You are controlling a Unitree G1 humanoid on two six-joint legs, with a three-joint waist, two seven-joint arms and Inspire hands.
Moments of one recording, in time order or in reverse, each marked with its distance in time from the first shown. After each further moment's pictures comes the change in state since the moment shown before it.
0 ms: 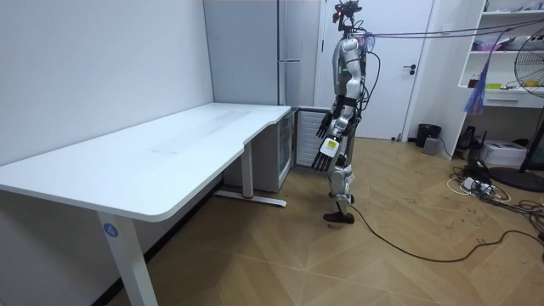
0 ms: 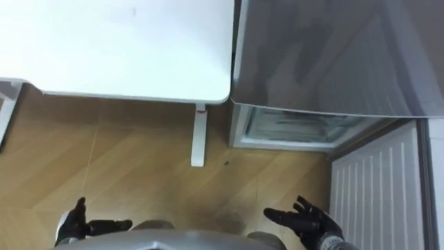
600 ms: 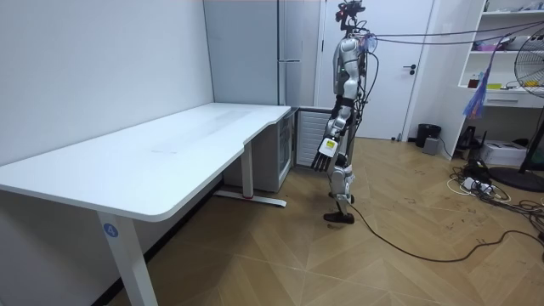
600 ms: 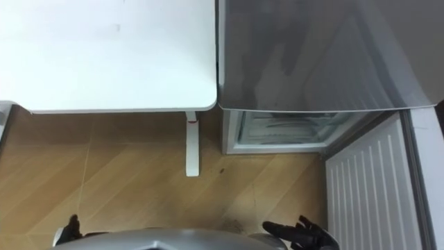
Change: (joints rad) left arm 0.014 -0.039 0.064 0.050 0.032 0.017 0.033; right arm -0.008 0.038 -0.057 0.056 -0.190 0.005 -0.104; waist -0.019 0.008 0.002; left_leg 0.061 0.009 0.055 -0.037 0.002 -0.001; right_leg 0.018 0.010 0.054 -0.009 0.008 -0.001
